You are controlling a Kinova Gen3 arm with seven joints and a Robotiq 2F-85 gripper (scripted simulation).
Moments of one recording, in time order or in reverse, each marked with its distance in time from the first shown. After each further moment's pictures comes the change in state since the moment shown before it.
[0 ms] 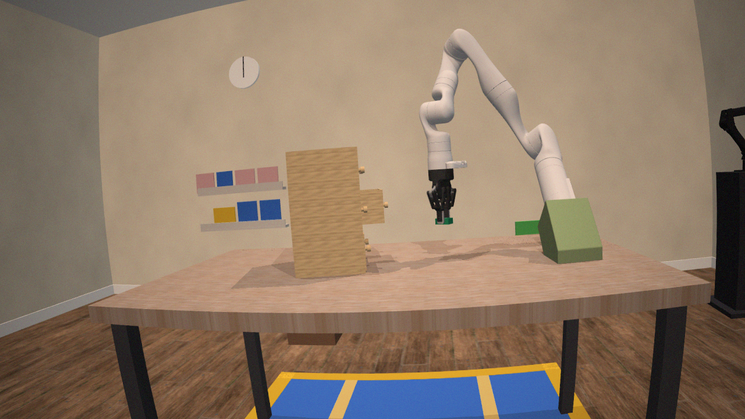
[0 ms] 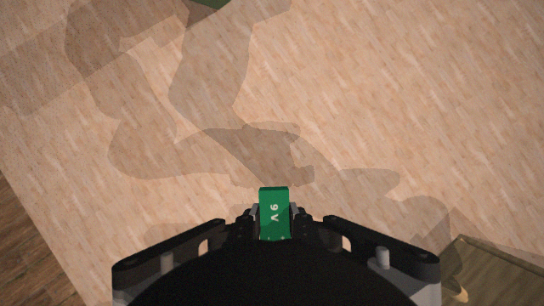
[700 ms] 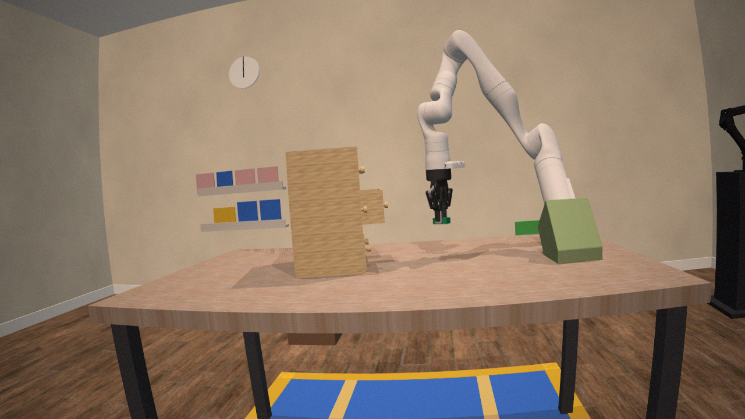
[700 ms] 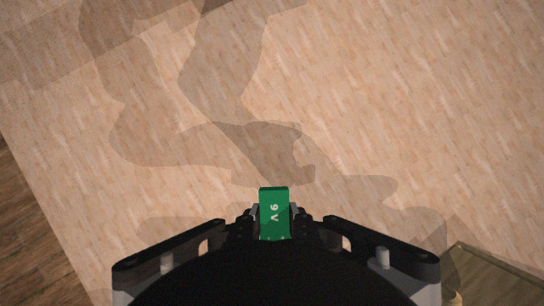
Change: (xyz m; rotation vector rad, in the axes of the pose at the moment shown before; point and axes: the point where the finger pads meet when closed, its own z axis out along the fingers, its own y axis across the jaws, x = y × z) arm -0.011 -0.003 -0.001 0.001 -0.003 -0.077
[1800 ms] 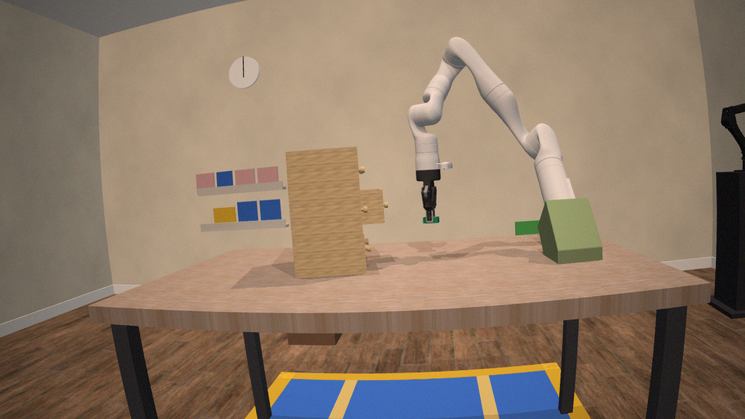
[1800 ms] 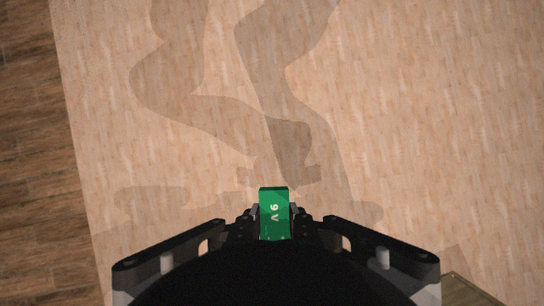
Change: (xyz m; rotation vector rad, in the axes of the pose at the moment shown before) arm -0.045 -0.017 0.000 0.001 -0.003 -0.321
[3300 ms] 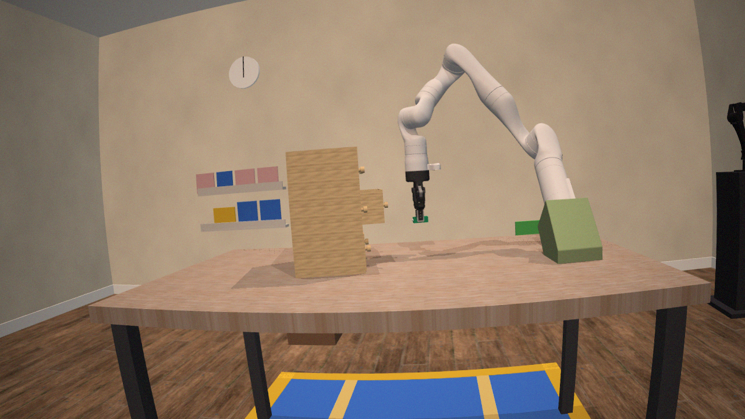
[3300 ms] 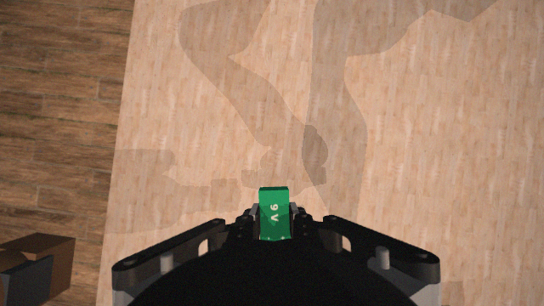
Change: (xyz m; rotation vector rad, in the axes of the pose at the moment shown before) arm -0.041 -0.034 0.001 0.000 0.002 -0.325
